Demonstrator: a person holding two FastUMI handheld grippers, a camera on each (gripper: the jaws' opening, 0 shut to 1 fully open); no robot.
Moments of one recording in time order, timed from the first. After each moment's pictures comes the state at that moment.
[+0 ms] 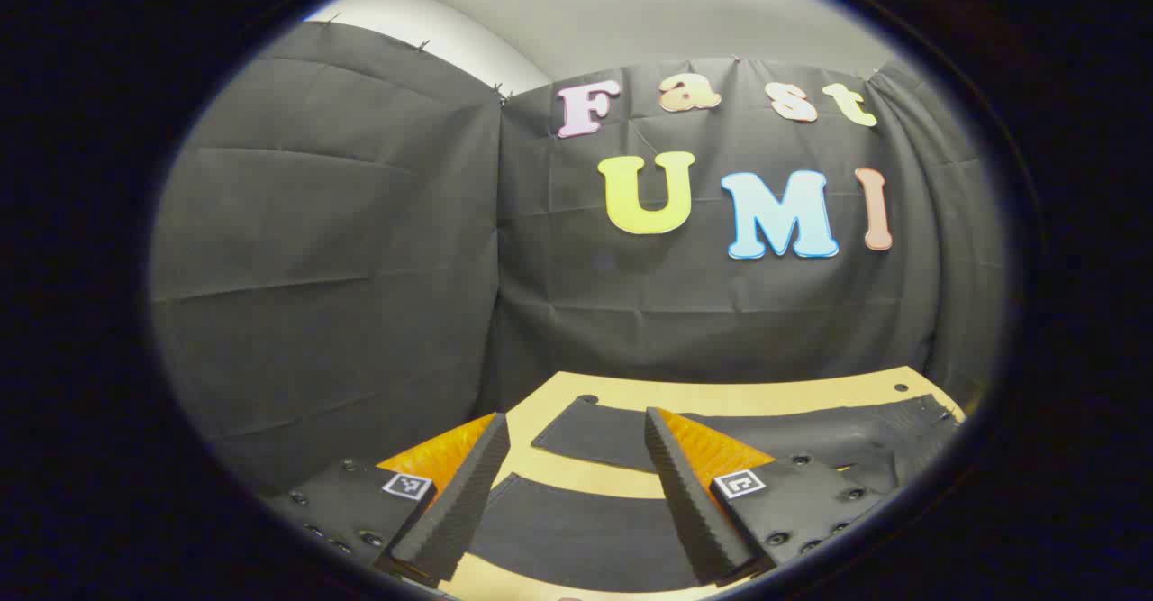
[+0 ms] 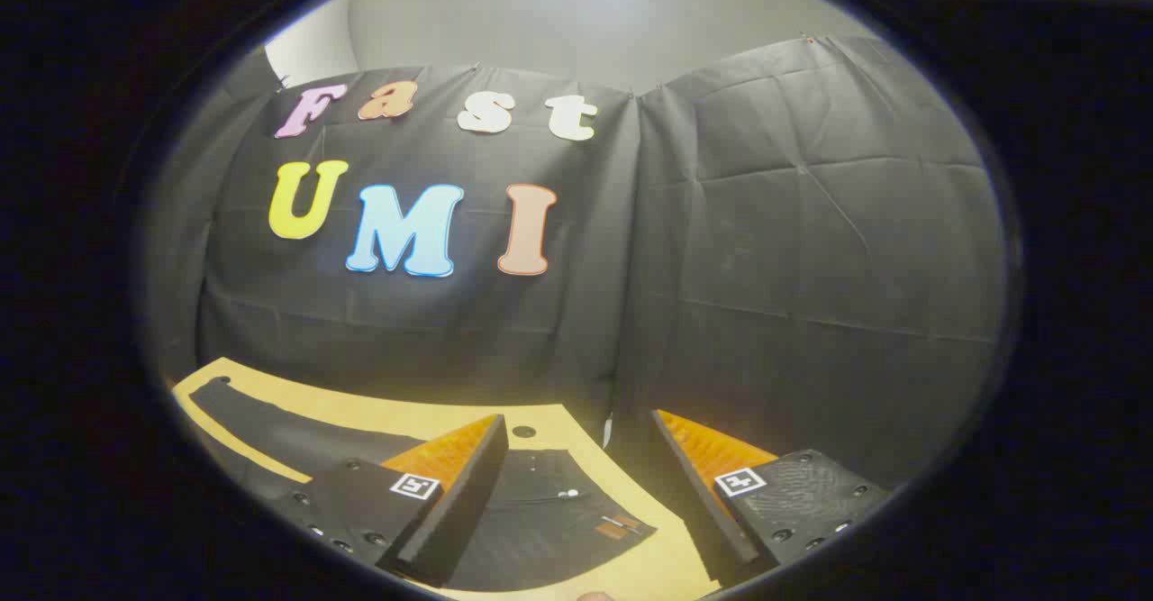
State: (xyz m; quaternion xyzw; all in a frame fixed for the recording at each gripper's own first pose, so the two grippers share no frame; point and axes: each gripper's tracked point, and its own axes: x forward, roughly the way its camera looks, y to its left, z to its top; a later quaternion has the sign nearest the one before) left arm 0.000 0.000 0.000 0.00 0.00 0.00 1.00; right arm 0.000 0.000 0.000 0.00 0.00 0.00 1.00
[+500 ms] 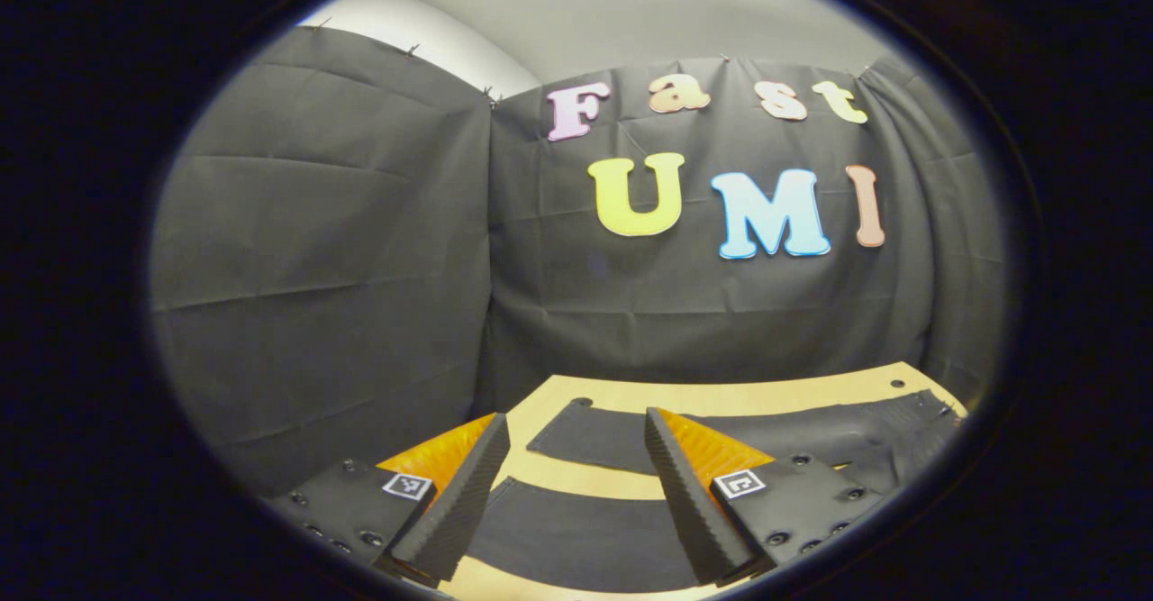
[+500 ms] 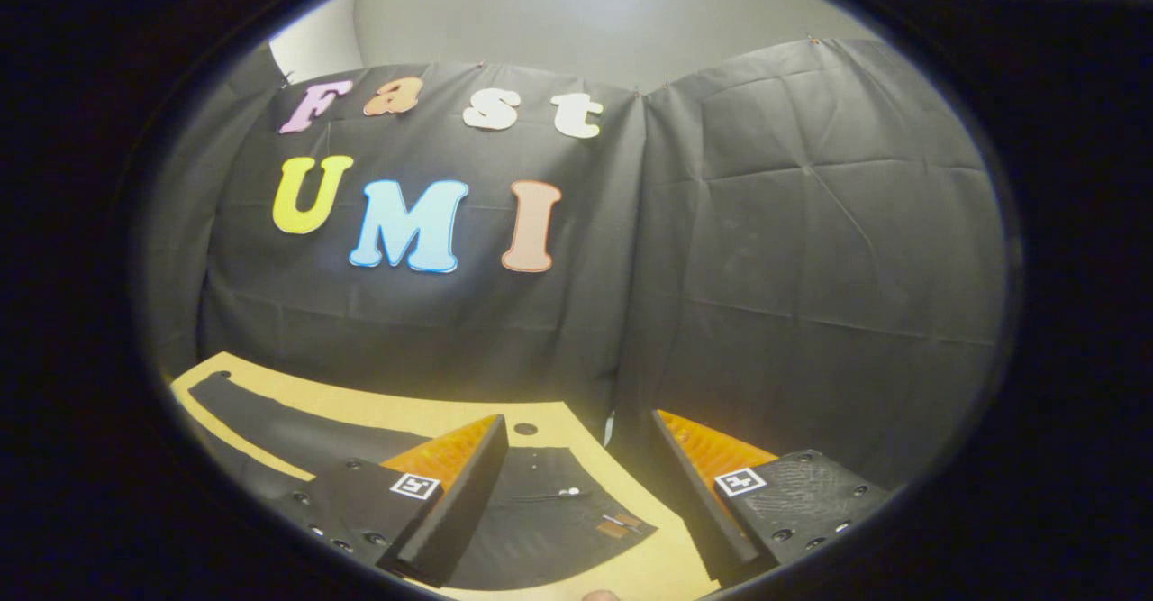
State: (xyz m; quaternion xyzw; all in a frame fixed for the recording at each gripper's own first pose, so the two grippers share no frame) left arm 0.000 -0.009 0.005 0.01 0.00 -0.01 1.00; right arm 0.003 0.000 -0.005 -0.01 0.00 0.00 1.00
